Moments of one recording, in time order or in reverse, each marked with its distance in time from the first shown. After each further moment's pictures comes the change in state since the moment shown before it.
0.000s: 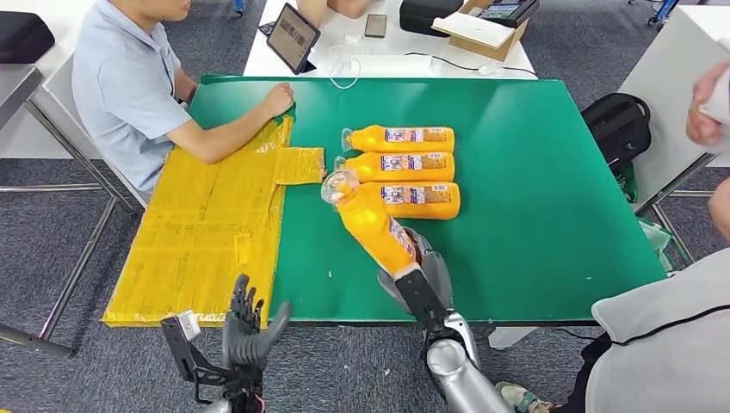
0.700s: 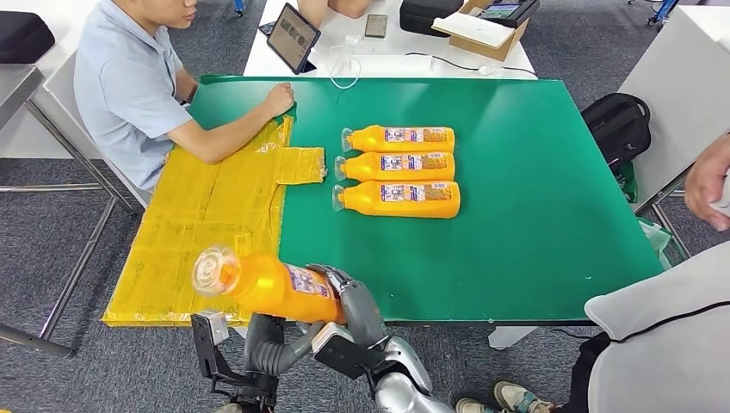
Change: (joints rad) left arm -0.028 0.059 -0.122 -0.004 -0.085 -0.073 0.013; right arm 0.007 0.054 0.332 -0.010 0.068 0.066 -0.068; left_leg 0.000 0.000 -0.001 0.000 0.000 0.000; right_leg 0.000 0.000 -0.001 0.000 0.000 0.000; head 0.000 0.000
